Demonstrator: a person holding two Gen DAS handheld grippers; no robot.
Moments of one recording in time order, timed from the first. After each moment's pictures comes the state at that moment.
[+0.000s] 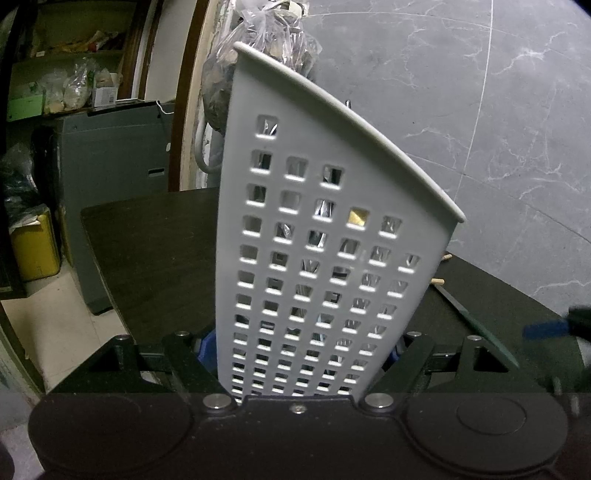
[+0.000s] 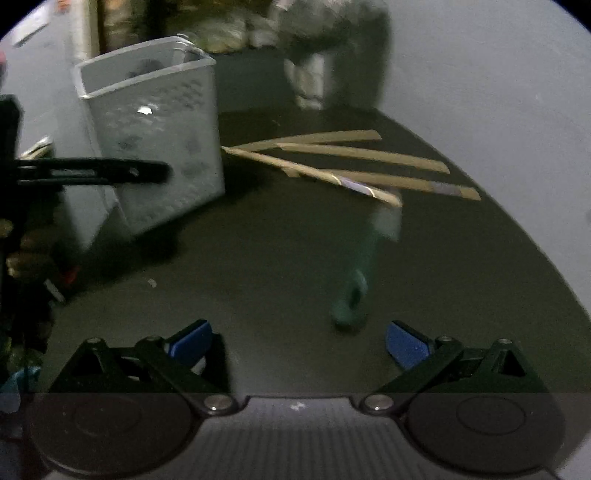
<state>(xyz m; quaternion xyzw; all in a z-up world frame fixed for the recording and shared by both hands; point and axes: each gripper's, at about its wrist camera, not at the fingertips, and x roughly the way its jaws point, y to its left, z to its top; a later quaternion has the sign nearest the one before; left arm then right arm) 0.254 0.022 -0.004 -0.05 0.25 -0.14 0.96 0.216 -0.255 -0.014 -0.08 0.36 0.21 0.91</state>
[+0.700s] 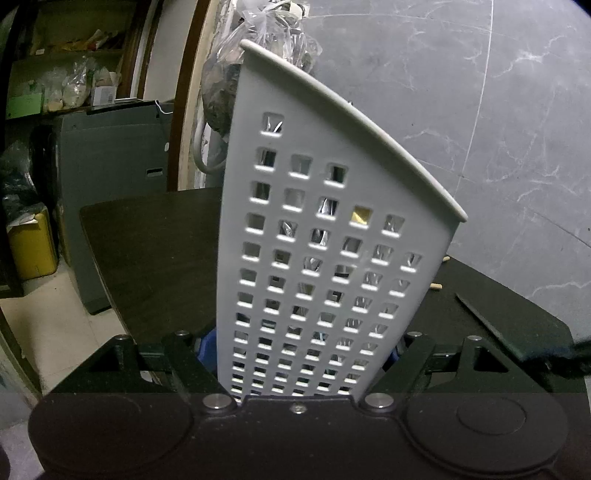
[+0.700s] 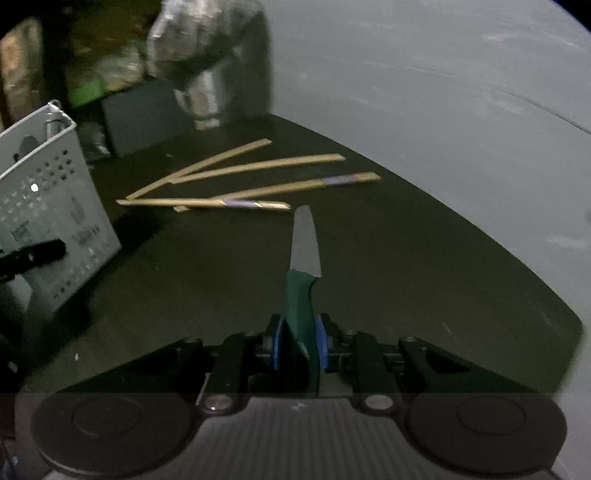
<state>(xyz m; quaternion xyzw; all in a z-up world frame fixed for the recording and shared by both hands) 0.255 0.025 -0.006 -0.06 0.25 -0.14 0.96 0.228 -0.296 -0.010 0.03 0.39 0.06 0.92</state>
